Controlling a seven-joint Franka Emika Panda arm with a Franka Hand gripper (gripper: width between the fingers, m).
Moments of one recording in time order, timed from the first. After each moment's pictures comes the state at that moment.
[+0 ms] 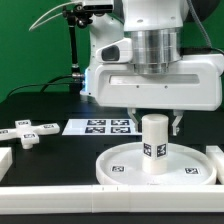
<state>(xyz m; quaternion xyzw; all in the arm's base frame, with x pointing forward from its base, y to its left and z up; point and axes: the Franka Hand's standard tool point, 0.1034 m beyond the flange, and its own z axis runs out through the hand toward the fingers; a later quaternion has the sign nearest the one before) 0.571 0.049 0.068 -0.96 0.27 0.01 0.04</state>
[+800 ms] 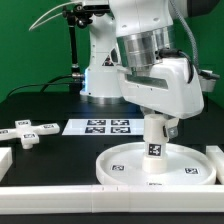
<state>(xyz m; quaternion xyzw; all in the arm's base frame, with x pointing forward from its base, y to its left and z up) 0.569 0.058 0.068 -0.81 0.58 0.04 0.09</state>
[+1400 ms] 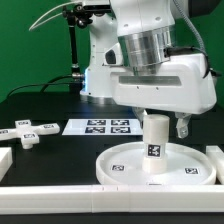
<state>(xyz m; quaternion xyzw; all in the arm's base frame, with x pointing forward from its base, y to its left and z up) 0.572 0.058 0.068 -0.89 0.44 0.03 0.10</state>
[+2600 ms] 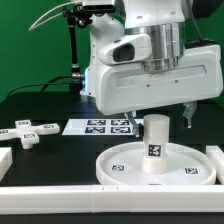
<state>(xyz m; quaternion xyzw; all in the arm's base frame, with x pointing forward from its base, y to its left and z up) 0.581 0.054 0.074 -0.99 -0.12 -0.03 0.05</state>
